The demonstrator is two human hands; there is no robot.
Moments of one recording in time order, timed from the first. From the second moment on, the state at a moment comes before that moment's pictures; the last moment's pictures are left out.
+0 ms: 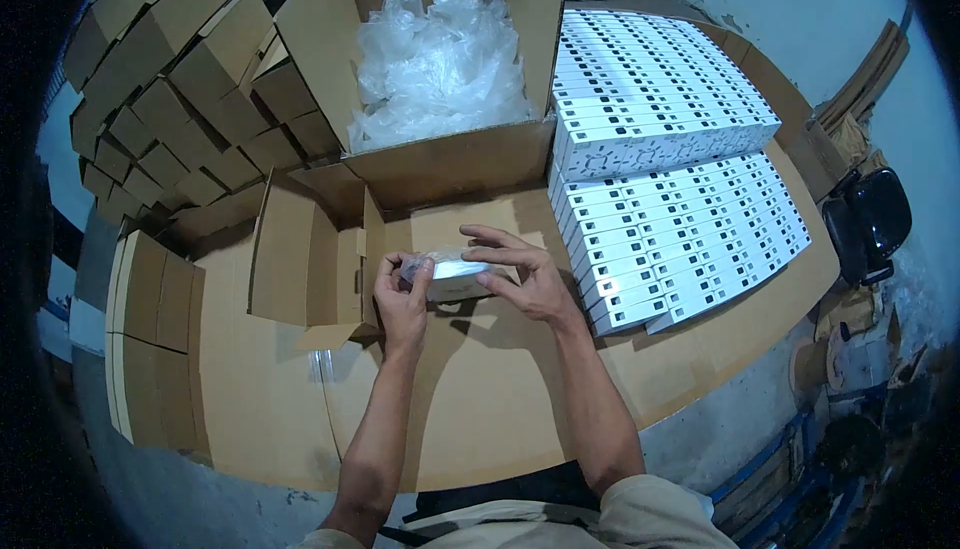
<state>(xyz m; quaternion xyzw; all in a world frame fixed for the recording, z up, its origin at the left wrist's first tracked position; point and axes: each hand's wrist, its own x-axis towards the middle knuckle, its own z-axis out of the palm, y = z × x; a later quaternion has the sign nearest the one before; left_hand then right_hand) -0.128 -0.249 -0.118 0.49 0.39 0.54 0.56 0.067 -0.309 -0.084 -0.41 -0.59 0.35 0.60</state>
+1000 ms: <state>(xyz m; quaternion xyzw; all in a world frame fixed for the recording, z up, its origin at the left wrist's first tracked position) -0.123 -0.275 -0.102 0.81 0.31 0.49 -0.01 0.068 -0.309 -0.082 -0.56 -0.59 0.30 0.49</state>
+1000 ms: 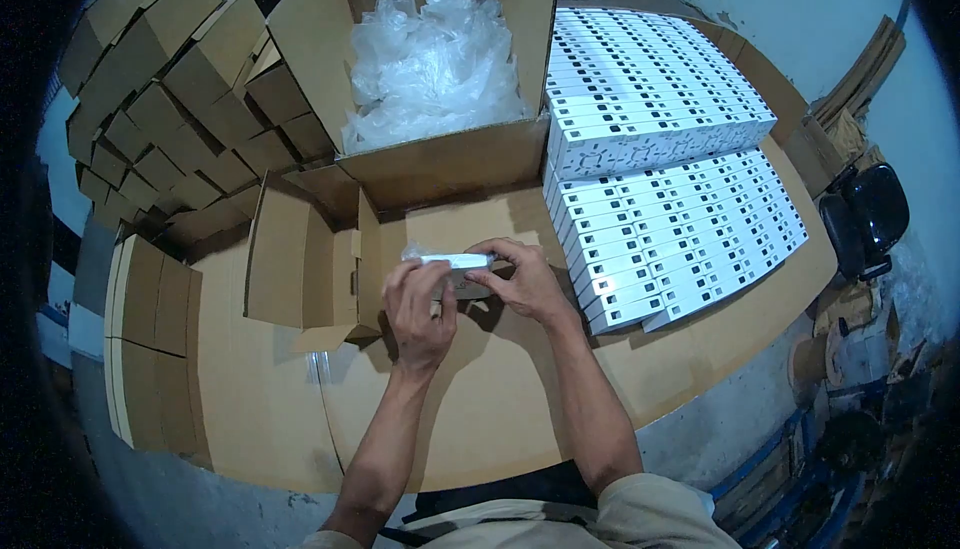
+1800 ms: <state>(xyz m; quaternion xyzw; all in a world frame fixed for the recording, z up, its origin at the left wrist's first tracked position) -0.132 -0.263 -0.102 0.70 0.35 0.48 0.40 0.072 -0.314 -0.071 -0.53 -0.63 0.27 0.49</state>
